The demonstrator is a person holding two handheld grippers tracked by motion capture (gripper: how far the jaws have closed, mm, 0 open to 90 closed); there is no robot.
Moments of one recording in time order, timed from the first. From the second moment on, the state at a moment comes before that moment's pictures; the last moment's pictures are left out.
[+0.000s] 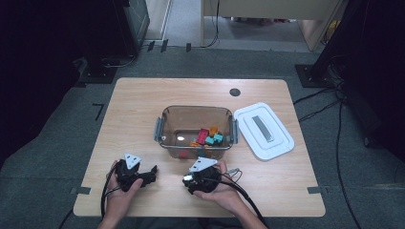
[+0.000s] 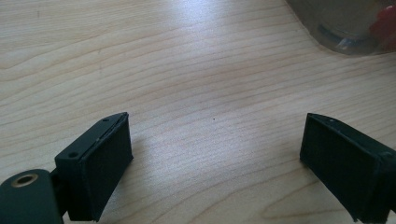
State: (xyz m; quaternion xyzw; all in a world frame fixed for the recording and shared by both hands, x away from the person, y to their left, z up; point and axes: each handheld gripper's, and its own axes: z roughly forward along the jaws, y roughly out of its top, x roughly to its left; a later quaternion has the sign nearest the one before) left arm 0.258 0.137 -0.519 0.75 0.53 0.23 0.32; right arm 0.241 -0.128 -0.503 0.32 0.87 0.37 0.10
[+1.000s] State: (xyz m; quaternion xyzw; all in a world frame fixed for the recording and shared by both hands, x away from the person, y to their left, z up) left arm 0.258 0.137 -0.519 0.75 0.53 0.23 0.32; right arm 0.239 -0.141 -0.505 0.33 0.85 0.39 0.10
